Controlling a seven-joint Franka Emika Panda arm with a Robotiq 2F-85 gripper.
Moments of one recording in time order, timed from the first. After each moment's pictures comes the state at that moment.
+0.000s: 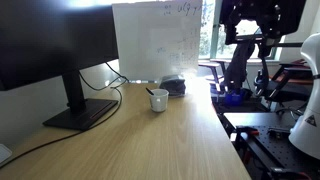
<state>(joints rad) 0.10 -0.43 0.23 -2.30 -0.14 1.68 0.04</state>
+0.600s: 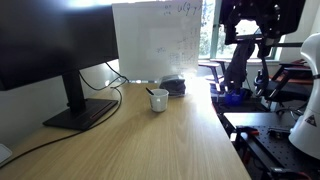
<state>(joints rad) 0.10 -0.43 0.22 -2.30 -0.14 1.68 0.04</state>
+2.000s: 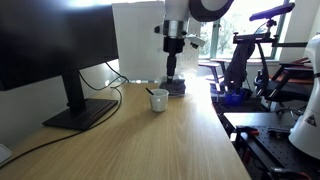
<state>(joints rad) -0.13 -0.06 -0.13 -2.32 -0.16 2.39 -0.09</state>
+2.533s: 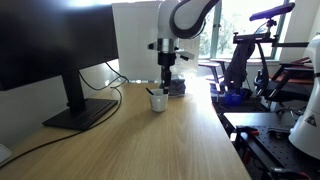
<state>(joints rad) -0.17 0.14 -0.17 -2.21 0.05 2.44 -0.49</state>
